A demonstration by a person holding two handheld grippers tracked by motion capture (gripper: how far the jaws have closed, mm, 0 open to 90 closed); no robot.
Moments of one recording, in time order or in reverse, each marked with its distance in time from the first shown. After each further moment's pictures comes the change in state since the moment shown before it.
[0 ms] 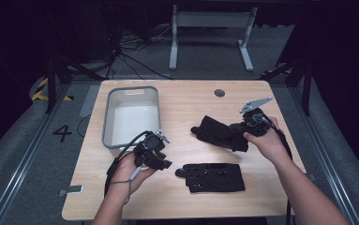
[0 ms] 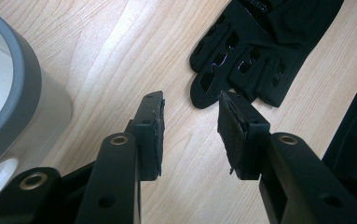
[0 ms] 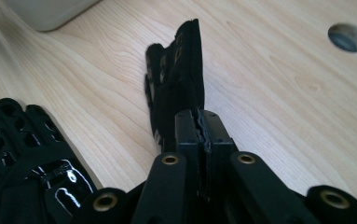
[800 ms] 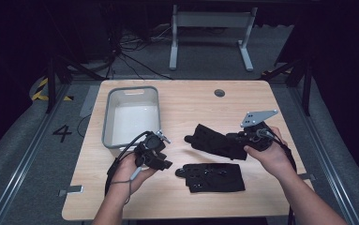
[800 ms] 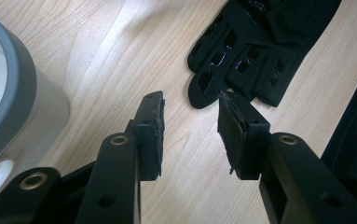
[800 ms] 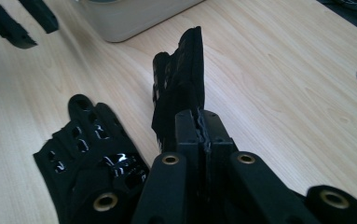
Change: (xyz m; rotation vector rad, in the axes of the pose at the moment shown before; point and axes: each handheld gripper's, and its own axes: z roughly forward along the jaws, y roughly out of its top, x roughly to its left) left arm 0.000 0.000 0.002 0.008 -0.005 0.000; right arm 0.051 -0.006 -0.029 -0.090 0.055 -0.116
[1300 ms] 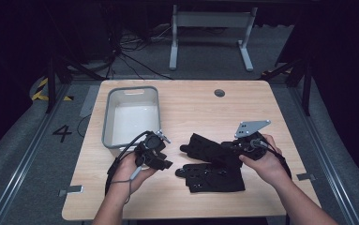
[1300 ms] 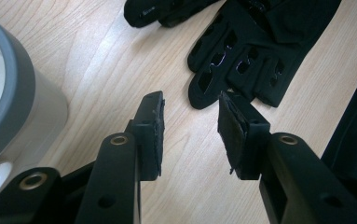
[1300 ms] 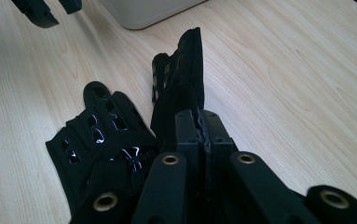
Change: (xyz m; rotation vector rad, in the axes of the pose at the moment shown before) left arm 0.000 0.001 0.001 -0.002 -0.007 0.002; right arm 0.019 -0.012 0.014 0.008 0.023 -0.040
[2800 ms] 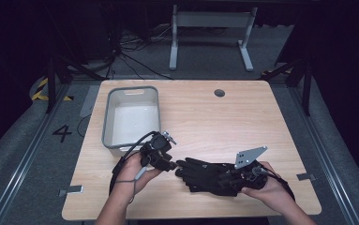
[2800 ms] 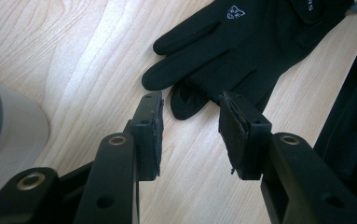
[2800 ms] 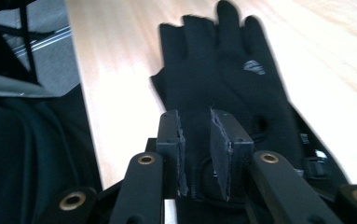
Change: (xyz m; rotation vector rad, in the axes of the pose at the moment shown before) left arm -0.011 0.010 0.003 0.008 -0.024 0.037; right arm 0.045 -0.051 0.009 0.058 0.270 0.030
